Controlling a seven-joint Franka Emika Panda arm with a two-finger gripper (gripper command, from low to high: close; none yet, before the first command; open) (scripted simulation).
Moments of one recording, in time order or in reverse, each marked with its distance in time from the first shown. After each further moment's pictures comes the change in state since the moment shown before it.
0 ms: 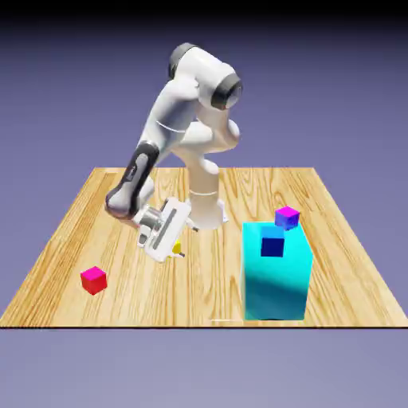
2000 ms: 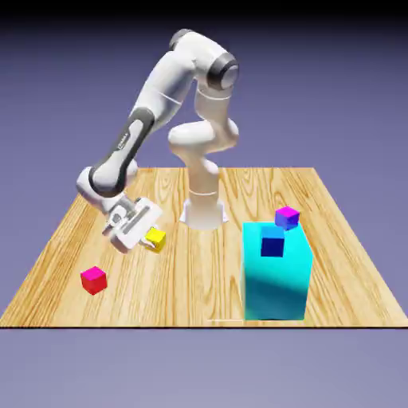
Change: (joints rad) arm 0.205 -0.364 -0.149 0.183 -0.289 0.439 -0.160
